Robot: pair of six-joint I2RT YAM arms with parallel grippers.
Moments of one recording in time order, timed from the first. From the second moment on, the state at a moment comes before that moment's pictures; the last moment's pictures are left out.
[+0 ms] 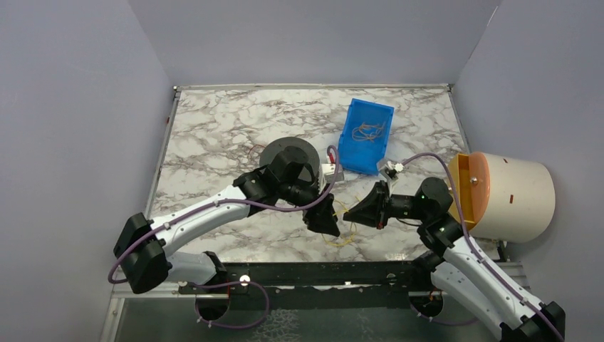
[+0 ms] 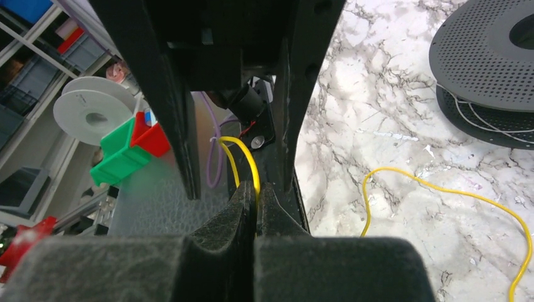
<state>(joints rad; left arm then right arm) -0.92 1.30 0.98 -0.24 0.90 -0.22 0.50 0.64 0.40 0.20 -0.96 0.51</state>
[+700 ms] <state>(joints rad) -0.92 0.99 0.93 -0.22 0.48 -0.26 0.50 0.47 0.50 0.01 -0.59 0.58</state>
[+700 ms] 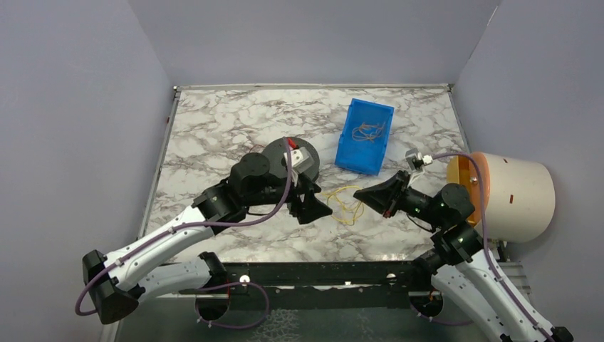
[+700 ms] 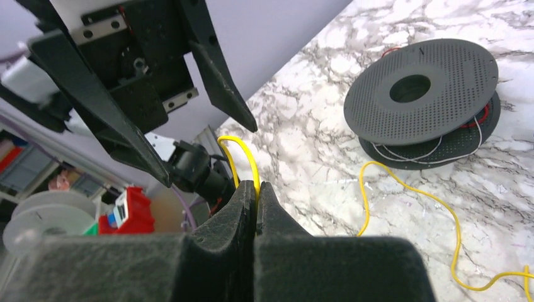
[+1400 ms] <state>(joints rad) -0.92 0.95 0.69 0.36 0.42 -0.60 0.50 0.58 0.60 0.19 -0.48 0.79</state>
